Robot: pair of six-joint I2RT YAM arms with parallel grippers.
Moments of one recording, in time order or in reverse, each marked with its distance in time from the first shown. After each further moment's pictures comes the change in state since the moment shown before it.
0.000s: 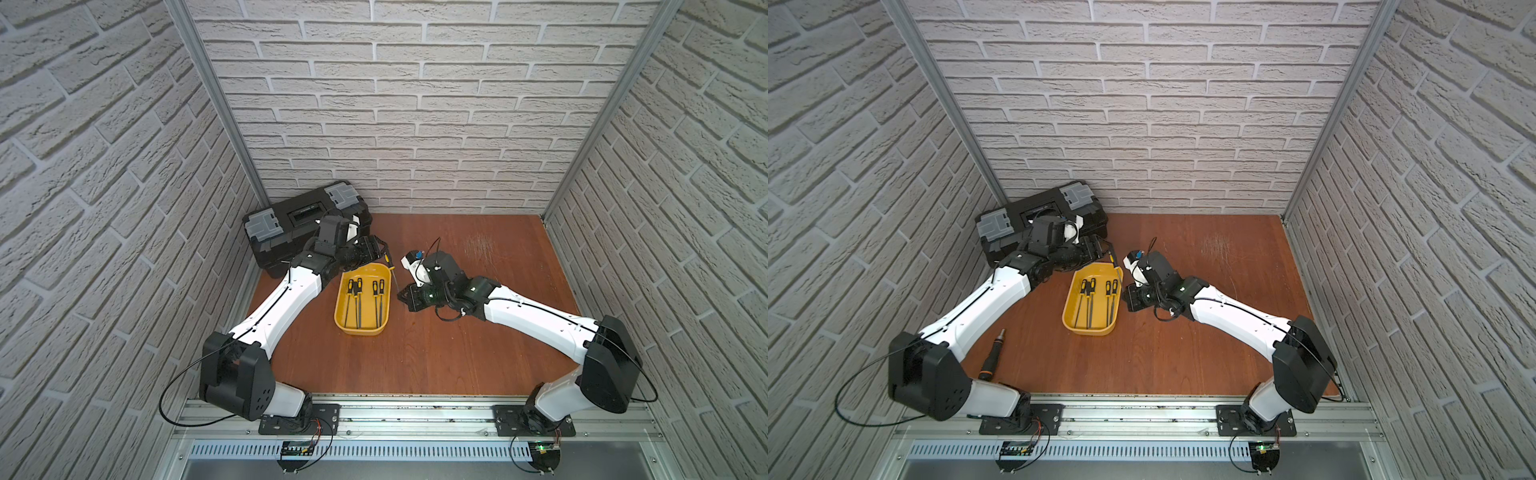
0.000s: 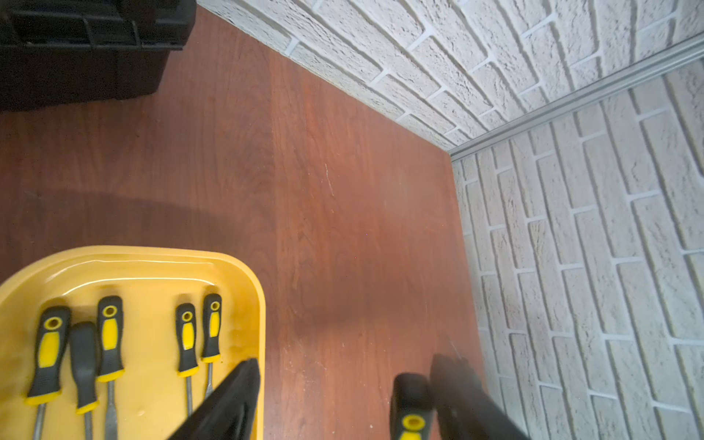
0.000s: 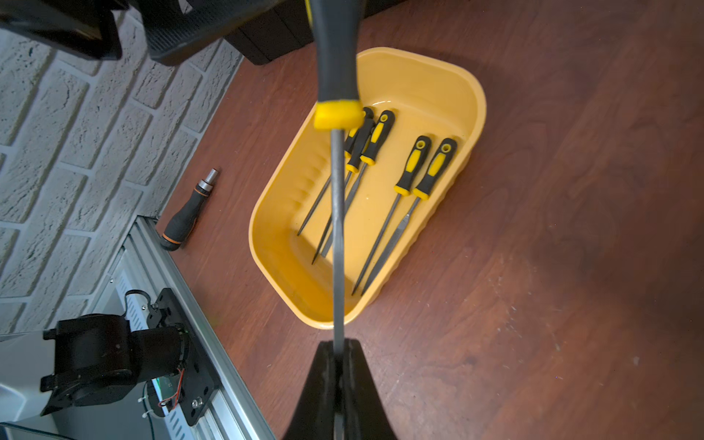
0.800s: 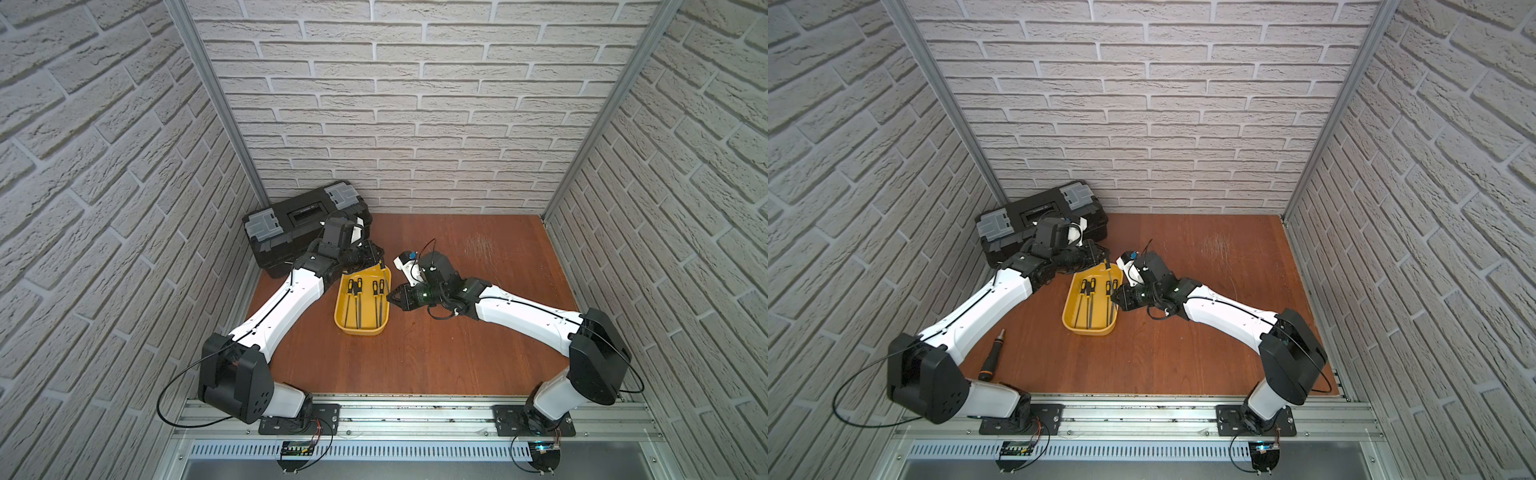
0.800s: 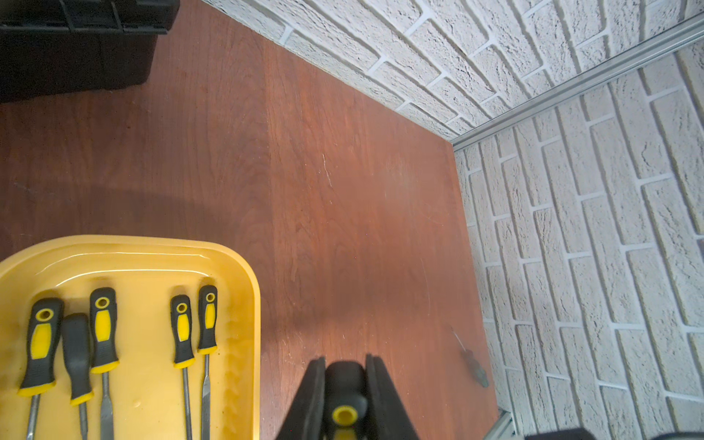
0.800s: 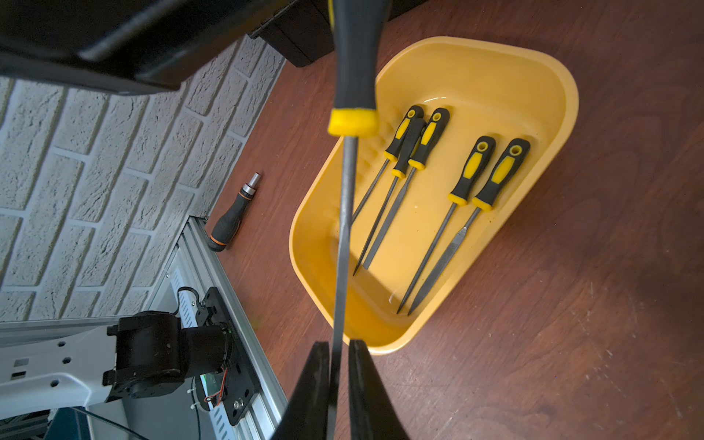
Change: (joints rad) left arm -0.041 -0.014 -0.019 -0.005 -0.031 -0.002; right arm 0.006 0.084 -0.013 0.164 -0.154 0.084
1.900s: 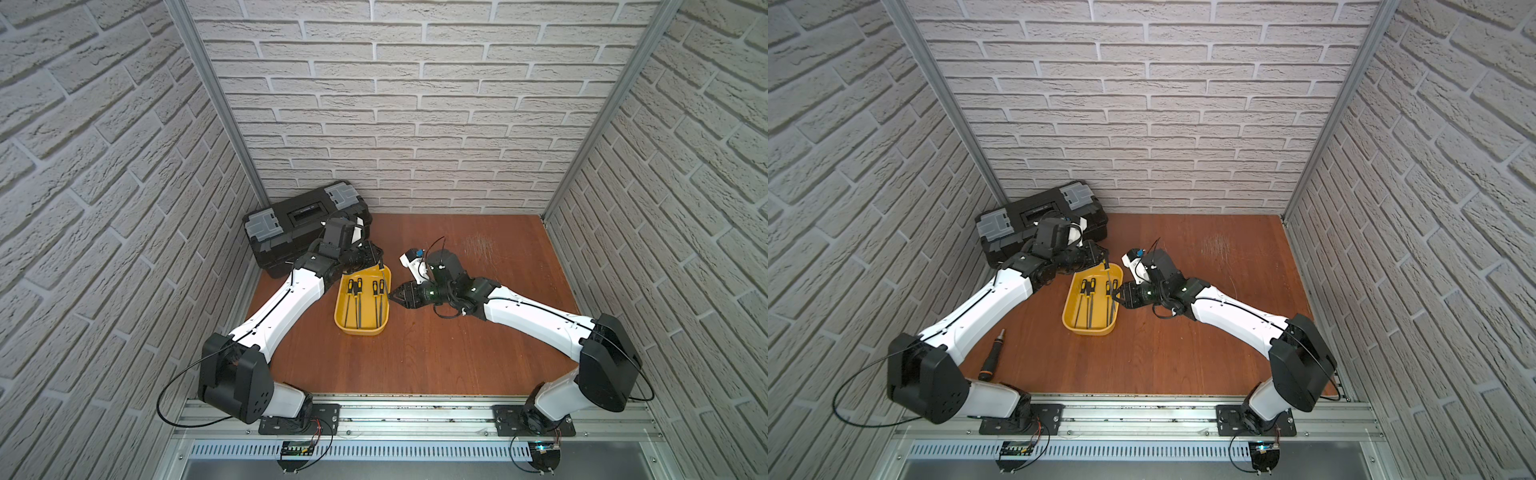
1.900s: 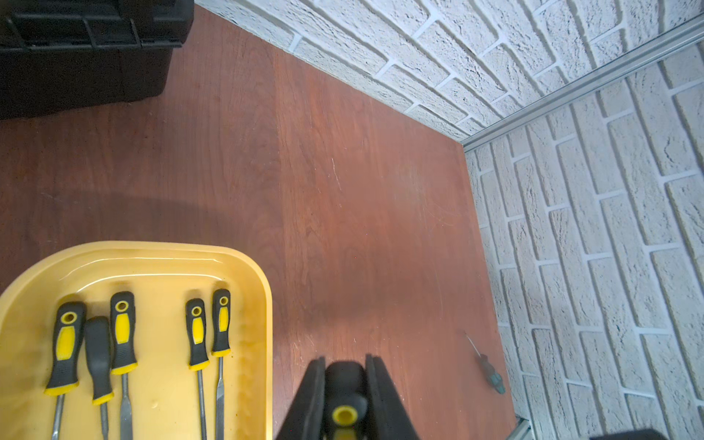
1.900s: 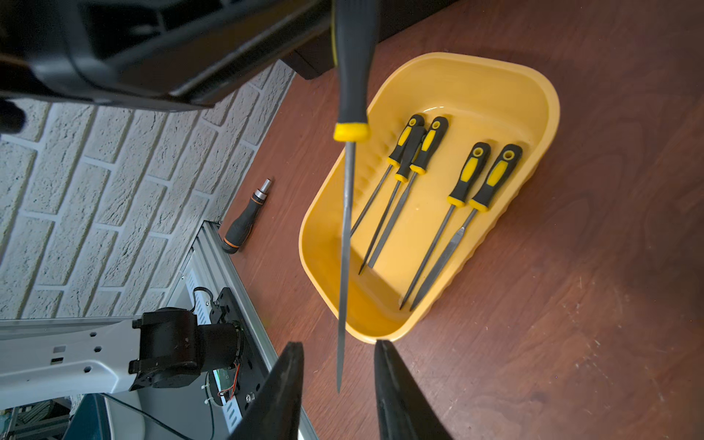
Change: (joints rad) left arm -0.006 0.000 0.001 -0.010 -0.033 0.026; right arm -0.026 -0.056 -0.026 0.013 -0.039 0.011
